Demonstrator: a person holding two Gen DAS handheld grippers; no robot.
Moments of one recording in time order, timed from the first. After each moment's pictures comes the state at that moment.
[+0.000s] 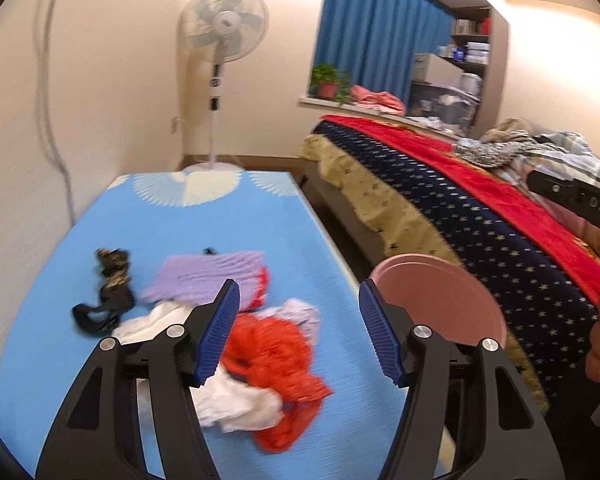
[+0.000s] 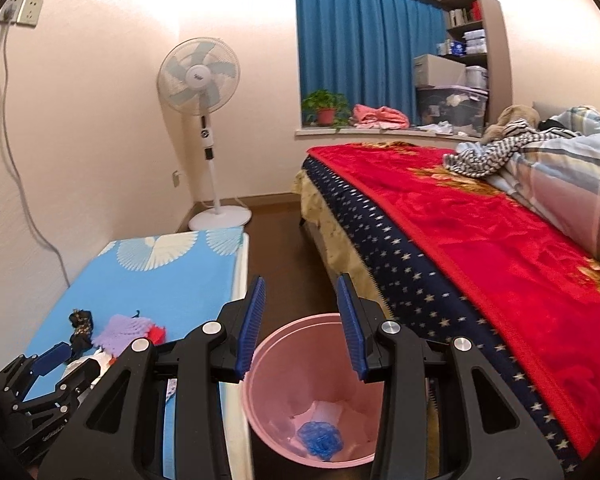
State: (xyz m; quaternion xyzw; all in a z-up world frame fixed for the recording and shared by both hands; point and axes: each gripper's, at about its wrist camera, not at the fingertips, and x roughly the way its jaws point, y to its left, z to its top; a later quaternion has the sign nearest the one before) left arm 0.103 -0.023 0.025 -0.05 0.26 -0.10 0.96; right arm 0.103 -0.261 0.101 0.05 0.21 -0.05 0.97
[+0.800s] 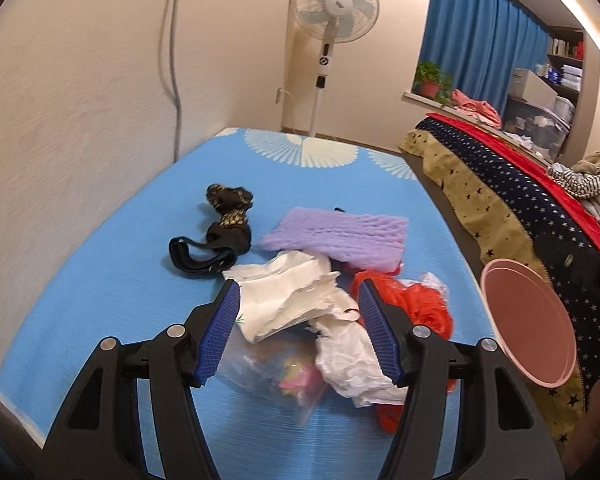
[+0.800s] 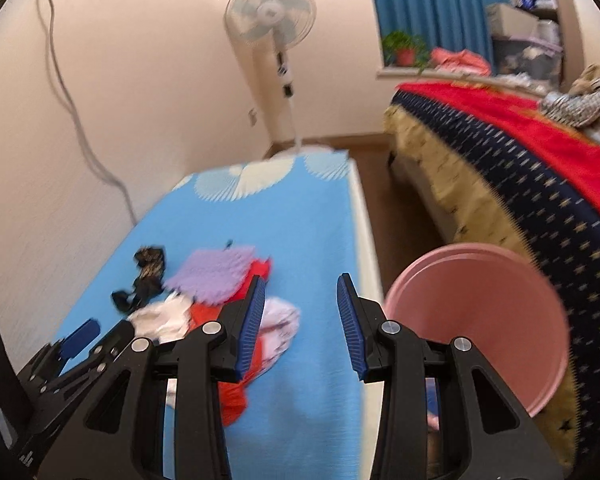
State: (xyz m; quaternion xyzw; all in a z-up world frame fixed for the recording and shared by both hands) left arm 0.105 0.046 -0.019 -0.10 0.30 0.06 0.95; right arm 0.142 -0.156 0.023 0.07 0.31 0.10 0.94
